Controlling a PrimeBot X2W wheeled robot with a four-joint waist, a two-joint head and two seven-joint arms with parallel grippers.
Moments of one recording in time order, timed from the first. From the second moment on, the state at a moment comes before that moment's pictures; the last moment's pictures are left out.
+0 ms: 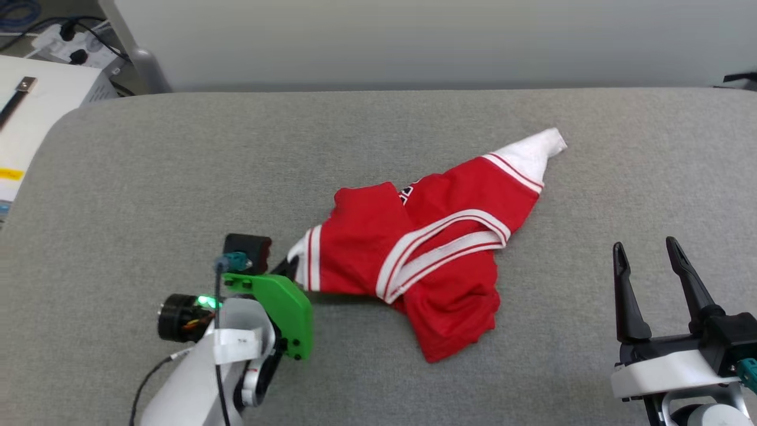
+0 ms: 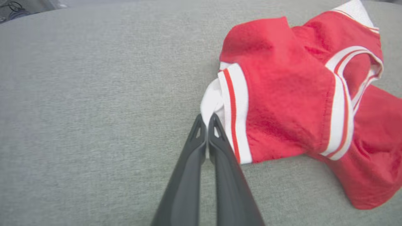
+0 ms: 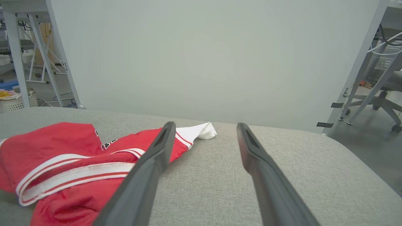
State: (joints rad) left arm -0.34 0.26 -0.47 0.32 -0.48 0.13 0.22; right arm 0.03 -0.05 -0.06 -0.09 0.02 0.13 -0.25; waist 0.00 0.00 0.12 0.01
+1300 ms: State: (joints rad) left arm -0.24 0.28 -0.43 0.28 -0.40 0.10 -0.25; right arm 0.00 -0.14 -0.03 0.01 0.04 0.13 -0.17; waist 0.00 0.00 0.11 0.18
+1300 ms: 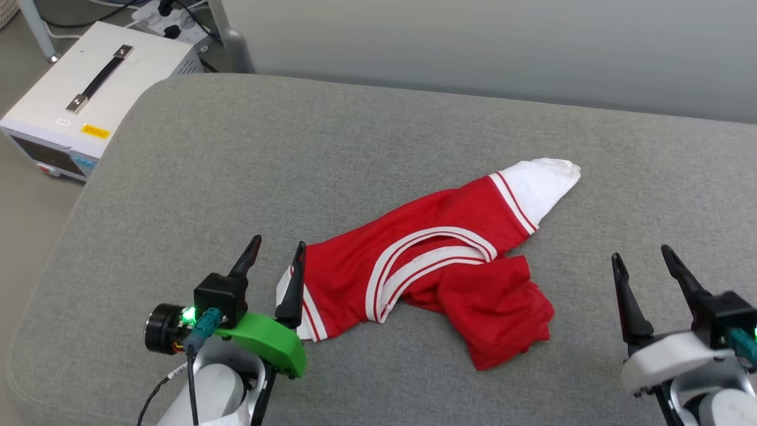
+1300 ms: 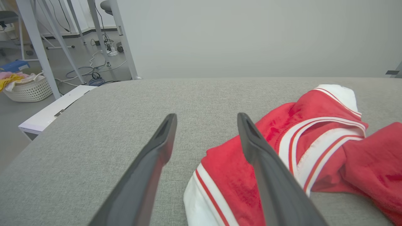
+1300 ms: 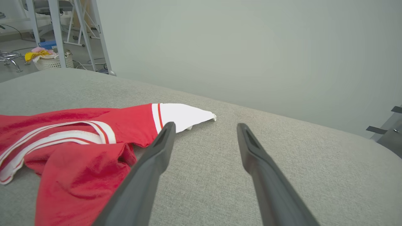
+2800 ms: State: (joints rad) left arm -0.26 0.06 -0.27 0.28 -0.23 -0.05 -0.26; right arm -0.60 -0.70 0.50 0.36 0.65 0.13 0.75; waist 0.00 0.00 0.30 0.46
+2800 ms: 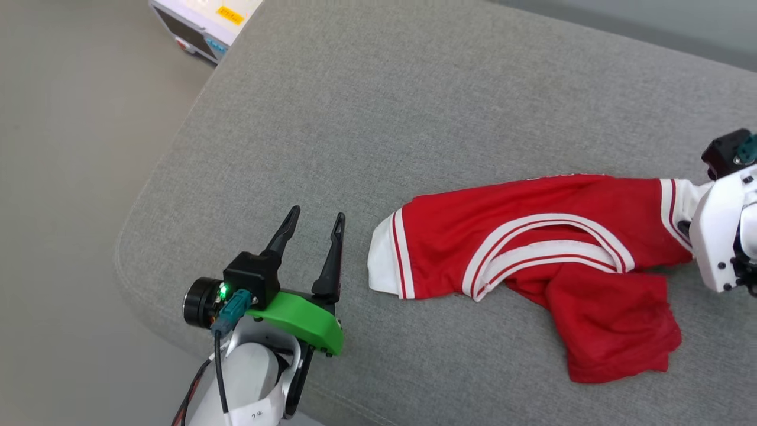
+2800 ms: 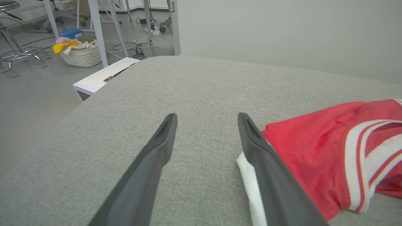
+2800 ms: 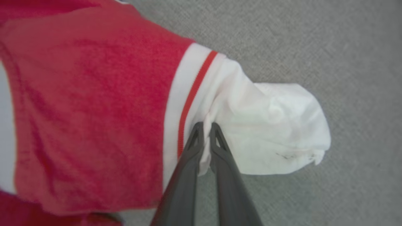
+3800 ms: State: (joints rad) left arm -0.20 0.12 -0.22 0.34 -0.23 -0.06 -0.26; right arm -0.14 -0.69 0.26 0.25 0.53 0.13 0.51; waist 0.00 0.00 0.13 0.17
